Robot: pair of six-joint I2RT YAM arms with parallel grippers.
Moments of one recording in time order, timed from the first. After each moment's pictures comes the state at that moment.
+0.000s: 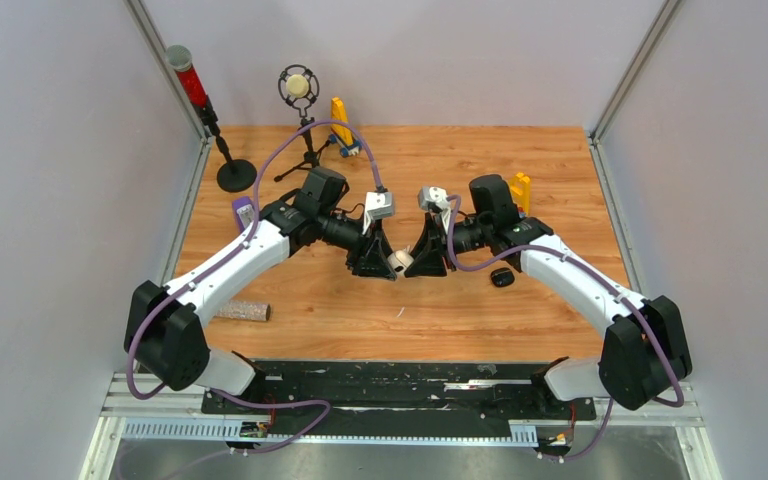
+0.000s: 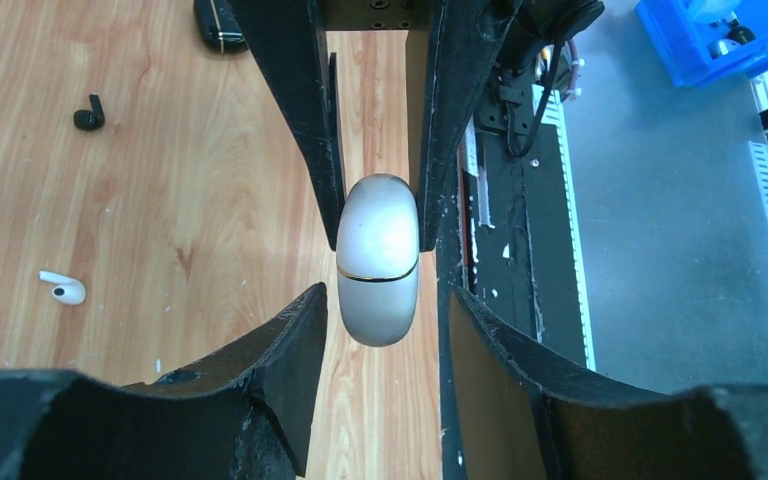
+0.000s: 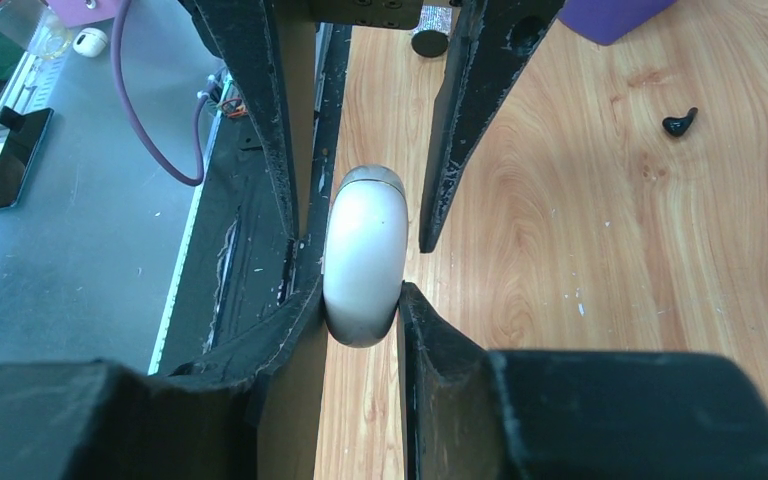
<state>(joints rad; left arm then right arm) -0.58 1.43 1.16 -0.53 1.02 0.35 0.50 1.37 0.99 -0.26 -1.14 -0.29</state>
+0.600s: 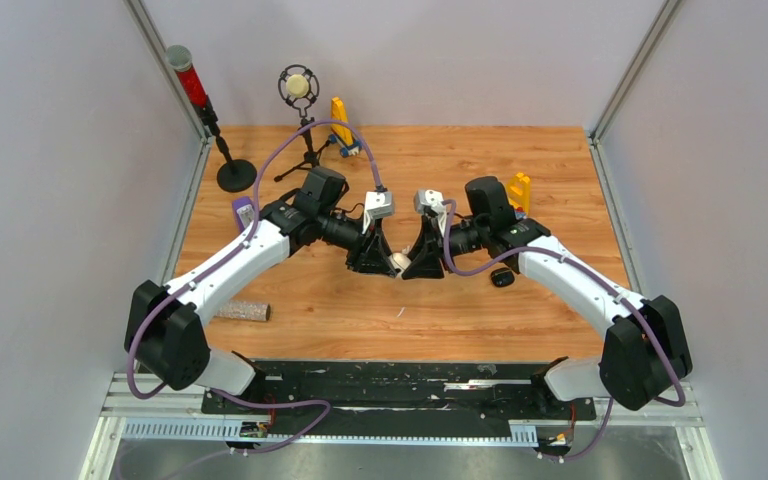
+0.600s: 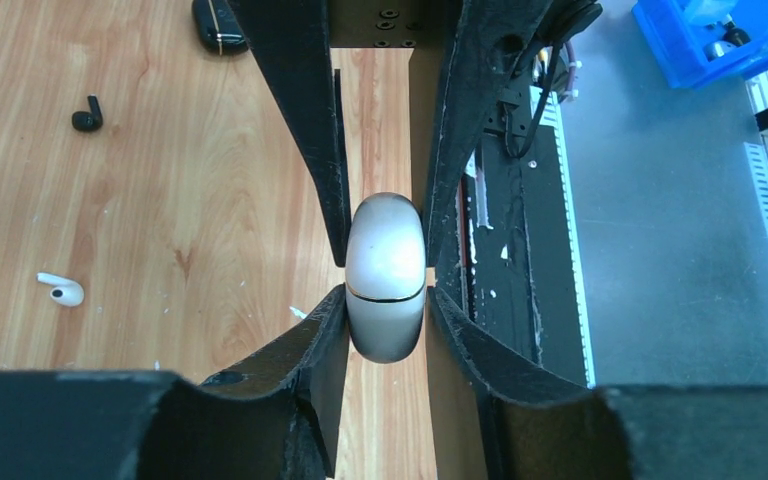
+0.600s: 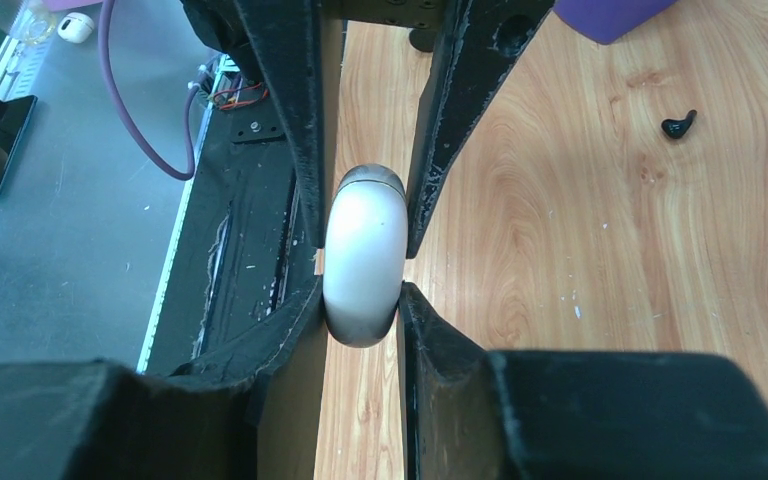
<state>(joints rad) -0.58 1.43 1.16 -0.53 1.04 0.34 0.52 1.37 0.99 -0.26 -1.11 -0.32</state>
